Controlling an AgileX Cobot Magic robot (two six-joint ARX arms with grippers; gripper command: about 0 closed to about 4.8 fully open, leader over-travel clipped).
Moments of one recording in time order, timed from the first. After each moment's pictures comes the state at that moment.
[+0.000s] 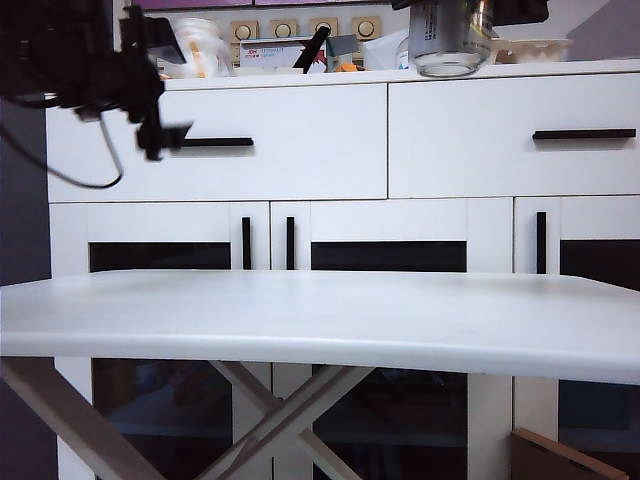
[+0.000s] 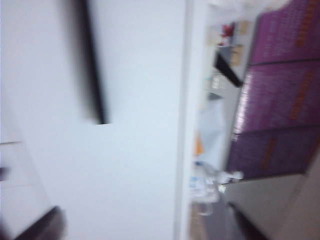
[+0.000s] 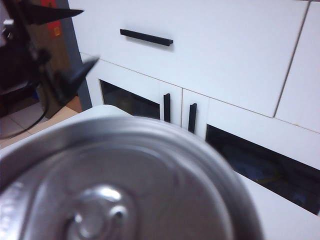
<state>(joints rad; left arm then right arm) -0.19 1.88 1.28 0.85 0.10 -1.54 0.48 1.16 0.90 0.15 -0.13 0.02</state>
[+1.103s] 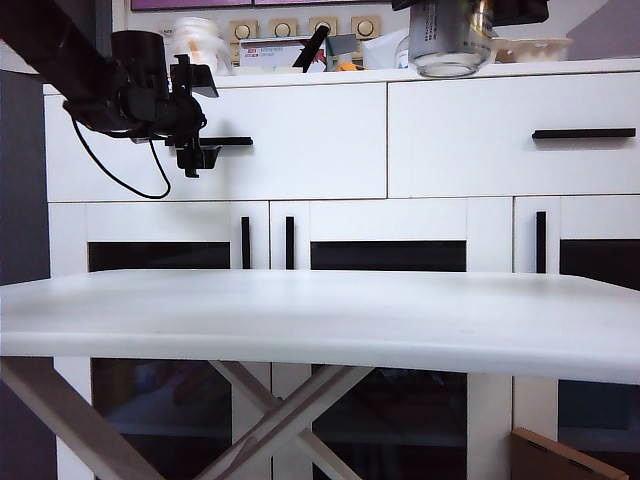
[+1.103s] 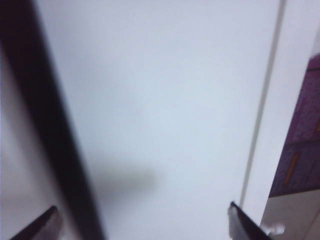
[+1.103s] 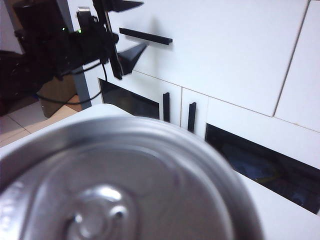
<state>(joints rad) -0.15 2.40 2.13 0.51 0.12 -1.51 0.48 1.16 0.90 0.15 -0.13 0.01</state>
